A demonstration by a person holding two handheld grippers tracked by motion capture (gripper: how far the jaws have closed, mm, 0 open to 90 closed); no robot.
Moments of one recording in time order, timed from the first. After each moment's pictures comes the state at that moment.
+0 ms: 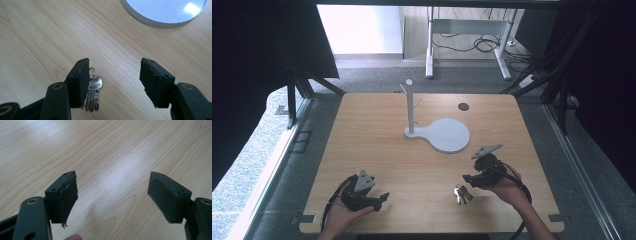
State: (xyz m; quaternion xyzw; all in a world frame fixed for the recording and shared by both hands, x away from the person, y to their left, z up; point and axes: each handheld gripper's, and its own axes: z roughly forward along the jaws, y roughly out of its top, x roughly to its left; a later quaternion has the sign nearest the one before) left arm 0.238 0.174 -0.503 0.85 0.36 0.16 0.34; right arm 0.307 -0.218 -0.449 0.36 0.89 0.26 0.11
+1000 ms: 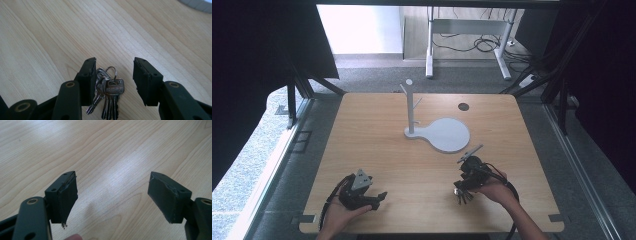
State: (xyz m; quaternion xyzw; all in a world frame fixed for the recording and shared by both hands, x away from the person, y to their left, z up) left arm 0.240 0.182 -0.506 0.85 0.38 0.16 0.35; right arm 0.320 -0.190 -0.479 0.35 0.91 0.21 0.03
